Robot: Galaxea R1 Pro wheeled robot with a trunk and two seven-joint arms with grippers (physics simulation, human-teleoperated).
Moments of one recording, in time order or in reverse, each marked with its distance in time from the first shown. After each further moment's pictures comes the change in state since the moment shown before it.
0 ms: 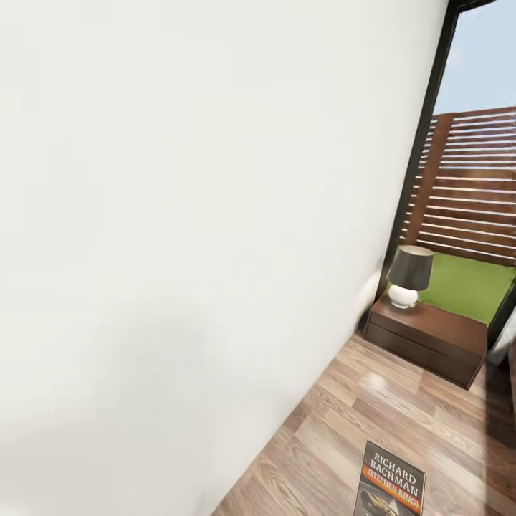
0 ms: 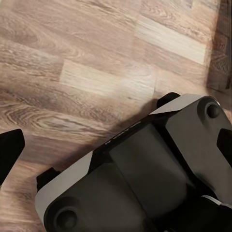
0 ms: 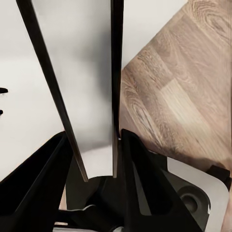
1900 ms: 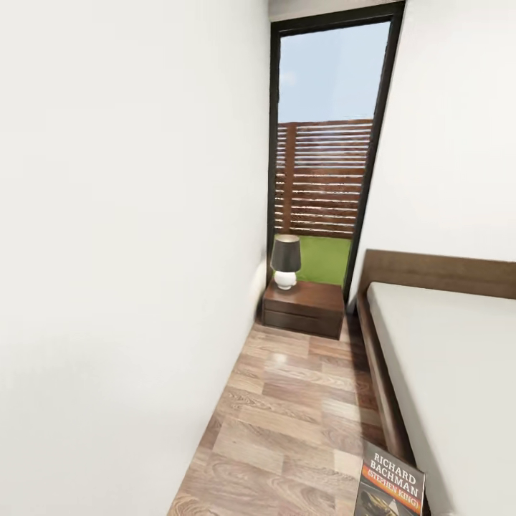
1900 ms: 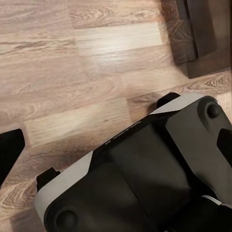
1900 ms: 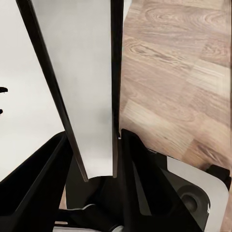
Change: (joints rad) left arm 0.000 0.000 0.000 0.000 0.000 0.000 0.000; right arm 0.000 0.000 0.003 0.000 0.001 0.000 0.000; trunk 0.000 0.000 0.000
